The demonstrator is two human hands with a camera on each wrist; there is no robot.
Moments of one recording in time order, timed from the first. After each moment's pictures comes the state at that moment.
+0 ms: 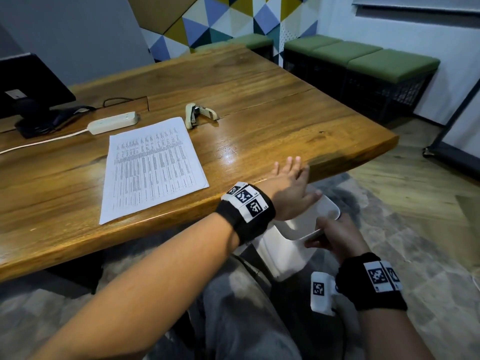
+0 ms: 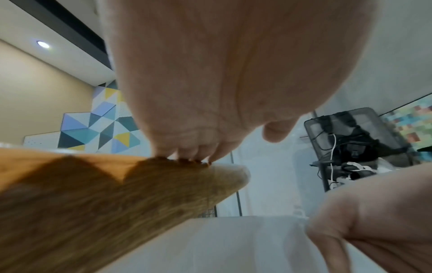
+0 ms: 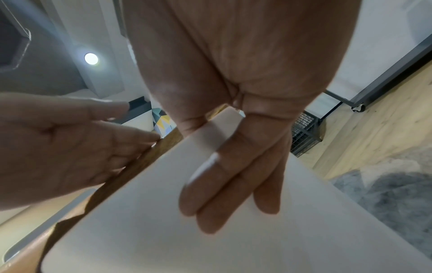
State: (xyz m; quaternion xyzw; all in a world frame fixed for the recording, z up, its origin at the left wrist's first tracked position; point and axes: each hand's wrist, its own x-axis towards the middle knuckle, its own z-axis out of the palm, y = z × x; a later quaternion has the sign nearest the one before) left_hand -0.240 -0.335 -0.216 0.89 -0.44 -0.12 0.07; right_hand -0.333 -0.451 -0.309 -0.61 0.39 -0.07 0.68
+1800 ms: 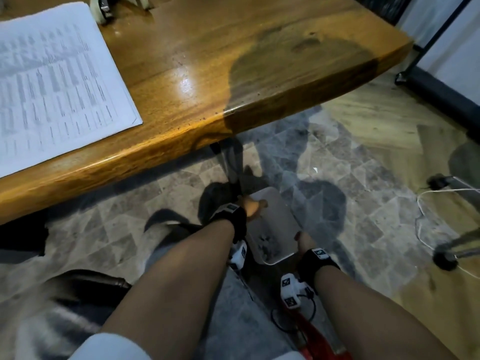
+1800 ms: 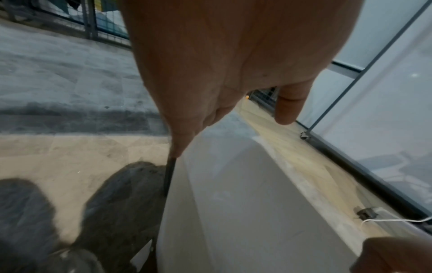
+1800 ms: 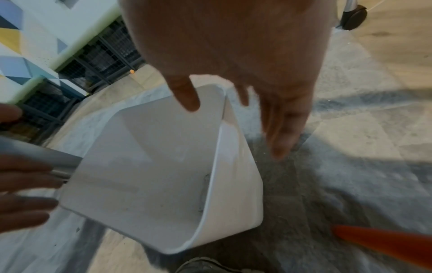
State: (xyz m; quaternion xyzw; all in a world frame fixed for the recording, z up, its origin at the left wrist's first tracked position) left_hand -0.235 -0.339 -0.490 0.82 -0.07 -0.48 0.31; right_hand -0.402 -0.459 -0.585 -0.49 0.64 0.11 0.58
